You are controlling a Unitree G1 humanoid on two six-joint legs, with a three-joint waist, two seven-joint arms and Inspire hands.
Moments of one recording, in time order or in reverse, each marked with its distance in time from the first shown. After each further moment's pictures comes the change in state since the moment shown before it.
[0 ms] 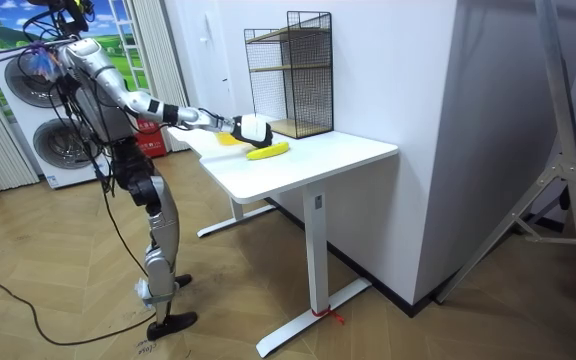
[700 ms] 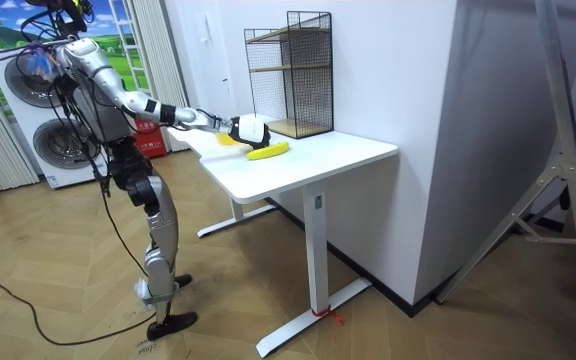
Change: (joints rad) left arm -0.022 0.018 -0.031 0.000 0.007 -0.008 -0.004; right arm -0.001 0.000 -0.009 -0.007 0.032 -0.006 0.011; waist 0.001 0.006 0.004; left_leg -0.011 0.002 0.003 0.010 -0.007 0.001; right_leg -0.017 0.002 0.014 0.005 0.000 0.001
